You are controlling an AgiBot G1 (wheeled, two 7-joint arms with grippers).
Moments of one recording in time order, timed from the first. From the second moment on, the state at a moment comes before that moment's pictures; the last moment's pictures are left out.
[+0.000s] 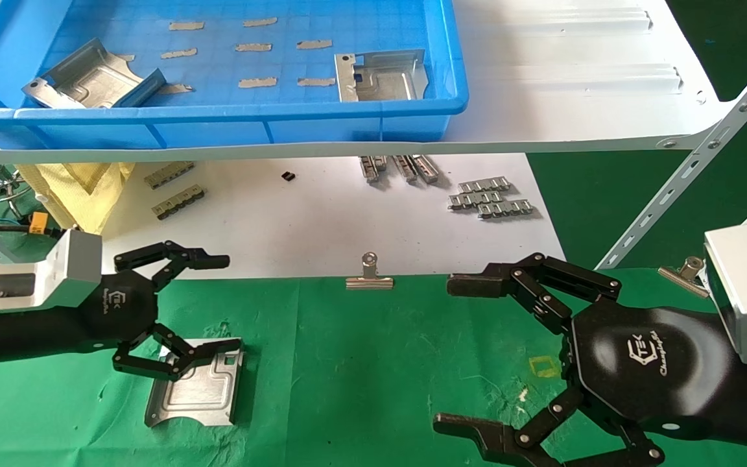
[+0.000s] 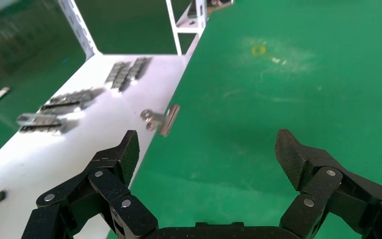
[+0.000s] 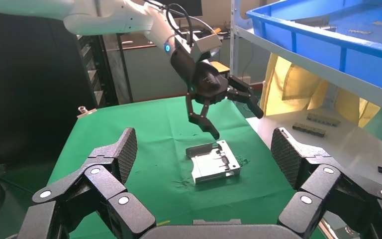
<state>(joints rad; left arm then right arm) -1.52 0.76 0.80 -0.47 0.86 1.58 0.41 1.09 -0.59 -0.34 1.27 -0.69 -1.47 0.15</state>
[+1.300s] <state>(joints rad) -1.14 0.63 0.36 -1.16 0.75 1.51 -0.09 1.09 -0.59 -0.34 1.27 -0.69 -1.47 0.15</state>
